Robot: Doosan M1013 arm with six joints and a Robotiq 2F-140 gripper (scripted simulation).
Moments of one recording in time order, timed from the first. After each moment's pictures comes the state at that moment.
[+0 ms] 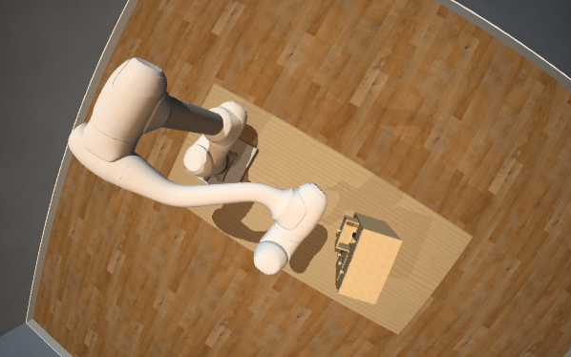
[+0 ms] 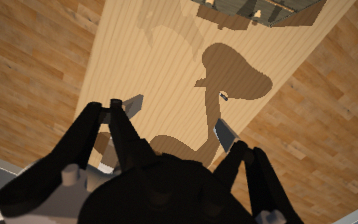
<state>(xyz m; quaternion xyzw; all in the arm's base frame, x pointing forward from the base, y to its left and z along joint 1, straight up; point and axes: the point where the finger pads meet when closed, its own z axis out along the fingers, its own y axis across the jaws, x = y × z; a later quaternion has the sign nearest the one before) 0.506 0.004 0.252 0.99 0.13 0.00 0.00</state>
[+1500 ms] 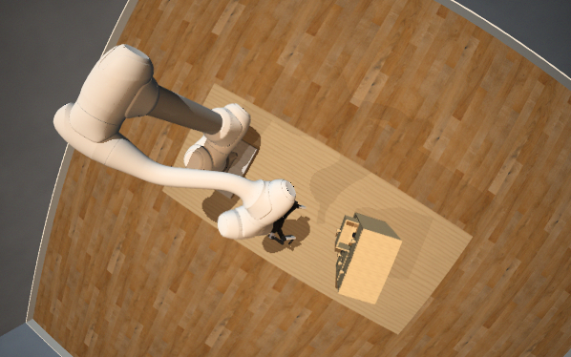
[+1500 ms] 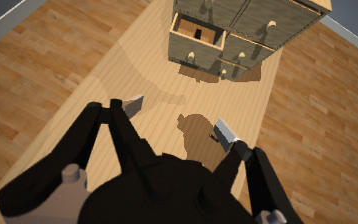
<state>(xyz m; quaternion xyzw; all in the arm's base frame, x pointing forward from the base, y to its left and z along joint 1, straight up) 0.539 0.018 0.202 0.95 0.12 0.28 -0.02</state>
